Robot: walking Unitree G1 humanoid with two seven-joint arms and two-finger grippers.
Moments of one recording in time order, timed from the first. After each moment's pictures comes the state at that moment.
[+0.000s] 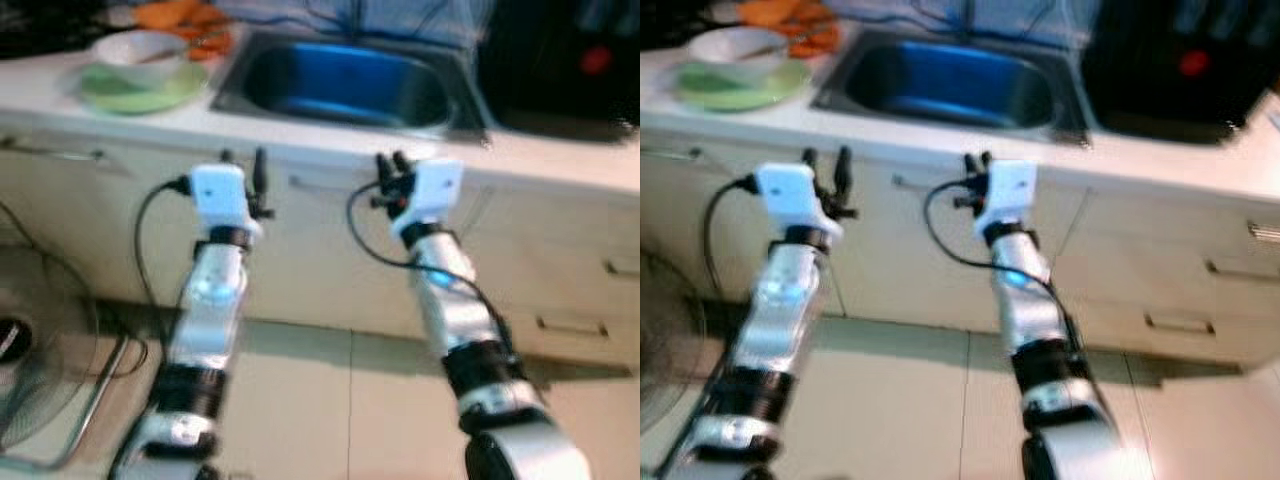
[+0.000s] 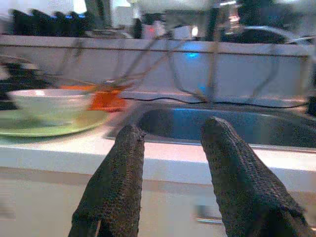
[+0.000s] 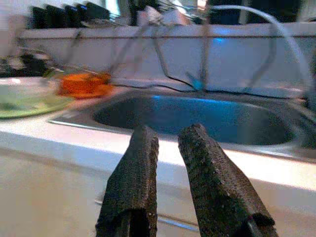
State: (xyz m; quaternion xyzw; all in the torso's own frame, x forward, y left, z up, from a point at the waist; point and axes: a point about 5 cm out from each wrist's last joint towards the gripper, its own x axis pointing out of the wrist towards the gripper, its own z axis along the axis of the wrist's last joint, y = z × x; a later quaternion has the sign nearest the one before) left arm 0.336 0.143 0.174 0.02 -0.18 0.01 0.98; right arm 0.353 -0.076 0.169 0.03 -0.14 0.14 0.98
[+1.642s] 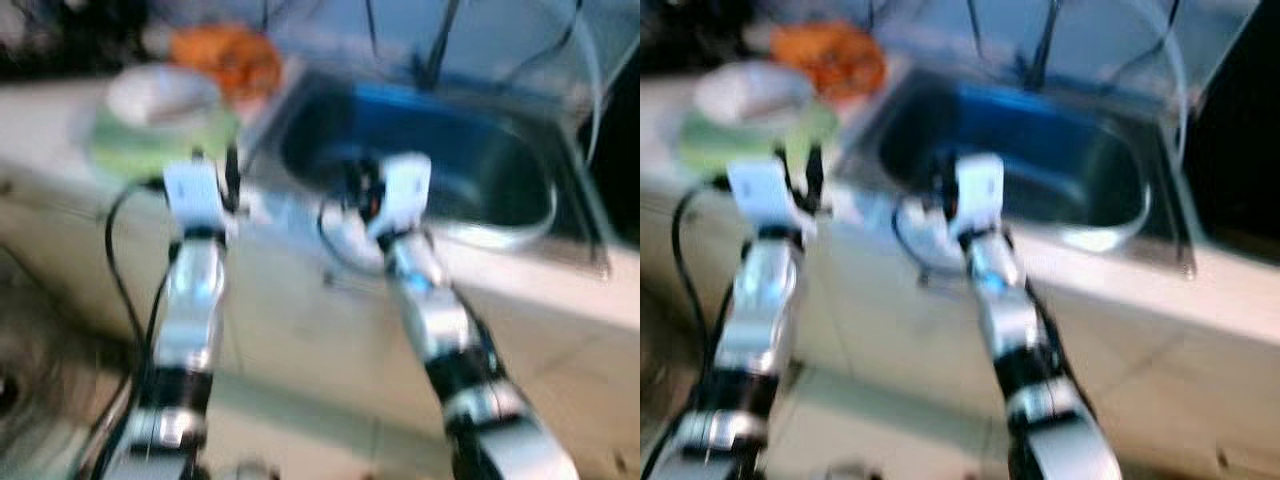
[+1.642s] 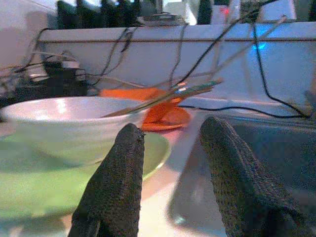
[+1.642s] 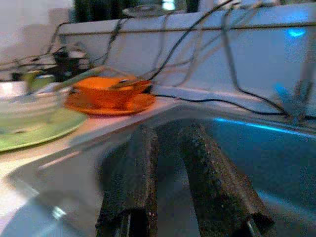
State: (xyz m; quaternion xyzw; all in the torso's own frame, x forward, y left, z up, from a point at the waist) left arm 0.337 0.152 0.175 0.02 -0.18 0.03 0.98; right arm 0.348 -0.063 0.167 0.02 -0.15 0.17 0.97
